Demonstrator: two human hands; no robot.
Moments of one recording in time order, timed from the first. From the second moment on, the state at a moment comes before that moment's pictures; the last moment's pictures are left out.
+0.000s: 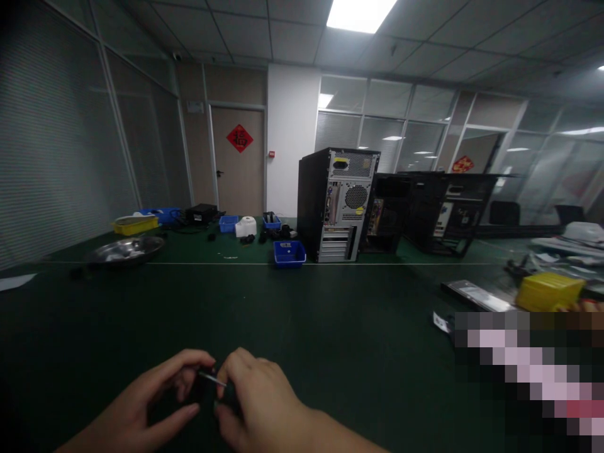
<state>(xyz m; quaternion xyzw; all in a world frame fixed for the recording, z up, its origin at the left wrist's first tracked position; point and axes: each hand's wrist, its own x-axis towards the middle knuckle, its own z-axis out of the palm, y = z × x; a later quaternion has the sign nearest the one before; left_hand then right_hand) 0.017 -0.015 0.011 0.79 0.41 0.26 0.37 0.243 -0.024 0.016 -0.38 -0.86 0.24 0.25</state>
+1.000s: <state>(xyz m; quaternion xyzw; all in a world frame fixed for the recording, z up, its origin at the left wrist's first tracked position) 0.021 -0.016 0.004 0.77 0.37 0.26 0.45 0.231 -0.029 0.018 -0.30 -0.81 0.29 0.41</state>
